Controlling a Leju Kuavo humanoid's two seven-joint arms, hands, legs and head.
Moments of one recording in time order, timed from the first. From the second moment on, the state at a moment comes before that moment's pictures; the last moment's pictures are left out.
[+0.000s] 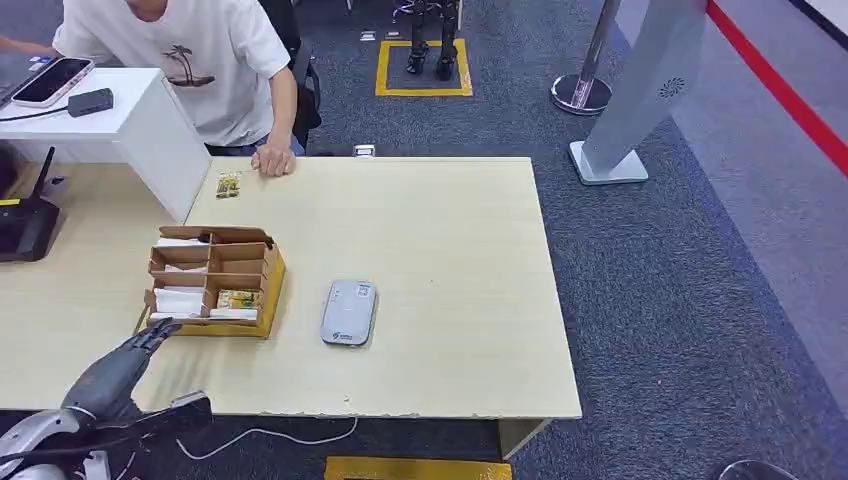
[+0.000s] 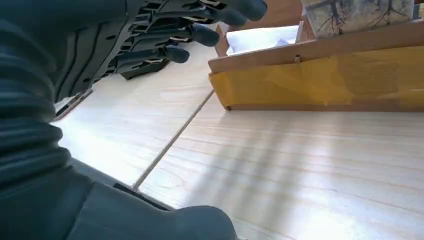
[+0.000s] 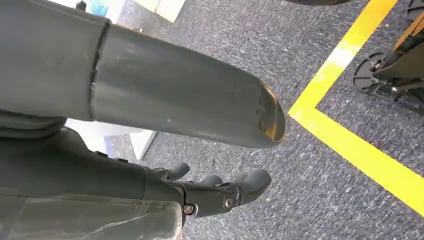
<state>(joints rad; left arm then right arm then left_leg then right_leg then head) 0.04 0.59 -0.23 -1.68 -0.66 -0.33 0.15 -0.14 0.08 -0.94 -0.32 1.57 0.42 0.12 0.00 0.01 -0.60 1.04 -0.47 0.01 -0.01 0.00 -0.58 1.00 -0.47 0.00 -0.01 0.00</state>
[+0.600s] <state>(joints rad) 0.04 0.57 -0.19 -1.69 -0.70 -0.33 0.14 -0.14 0.08 -0.94 -0.32 1.57 0.42 0.11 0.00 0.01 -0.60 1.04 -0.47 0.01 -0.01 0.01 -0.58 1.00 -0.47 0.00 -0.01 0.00</state>
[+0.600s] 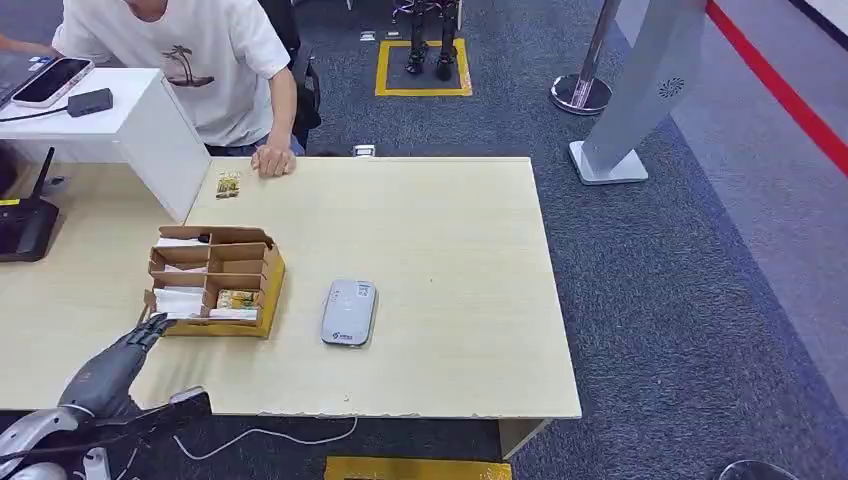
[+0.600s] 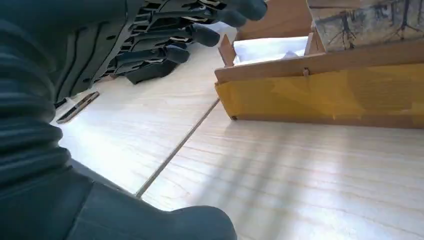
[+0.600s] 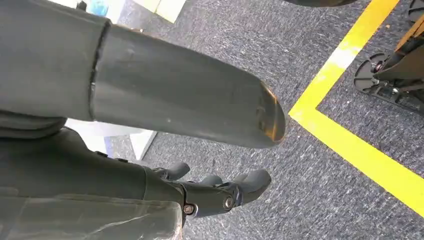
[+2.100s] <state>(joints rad) -0.04 0.55 -0.19 -1.68 -0.75 -0.34 0.17 -0.14 0.08 -0.93 -0.32 1.57 0.42 0.12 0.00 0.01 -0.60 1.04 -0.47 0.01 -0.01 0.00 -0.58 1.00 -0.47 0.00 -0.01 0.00</state>
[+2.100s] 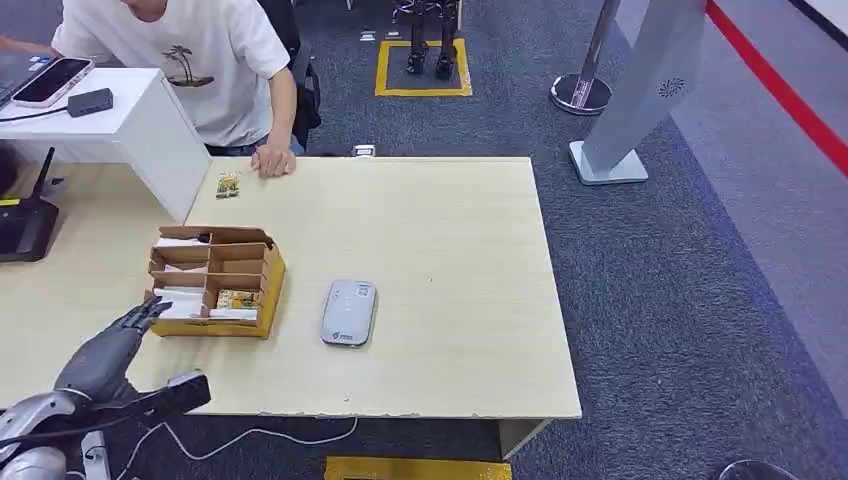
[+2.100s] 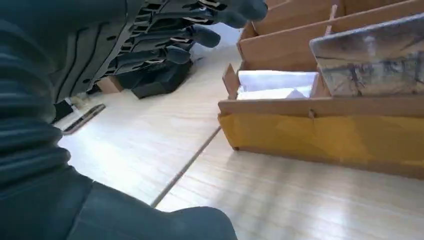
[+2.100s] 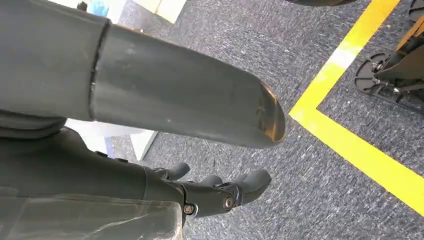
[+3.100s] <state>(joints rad) -0.17 0.50 -0.19 -1.59 -0.80 -0.34 0.16 -0.15 0.08 -0.93 -0.32 1.57 0.42 0.13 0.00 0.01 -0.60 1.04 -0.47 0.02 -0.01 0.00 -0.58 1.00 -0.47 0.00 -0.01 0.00</state>
